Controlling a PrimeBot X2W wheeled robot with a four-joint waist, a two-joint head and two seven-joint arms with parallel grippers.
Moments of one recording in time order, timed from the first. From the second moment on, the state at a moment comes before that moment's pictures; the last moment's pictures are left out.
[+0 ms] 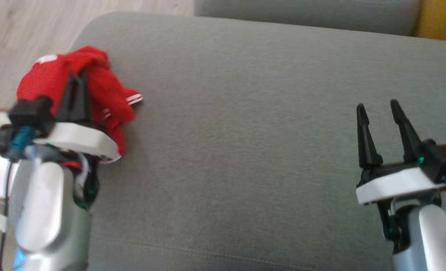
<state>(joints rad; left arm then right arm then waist) -0.42 0.13 -0.06 0.30 -0.16 -0.03 -0.18 -0.13 -0.05 0.00 0.01 0.10 0.13 -0.03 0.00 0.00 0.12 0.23</state>
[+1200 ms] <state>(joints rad) -0.61 0.04 -0.62 0.47 -0.33 -0.03 -0.03 -0.11 -0.05 0.04 0.03 0.22 0.13 -0.14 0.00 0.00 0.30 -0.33</state>
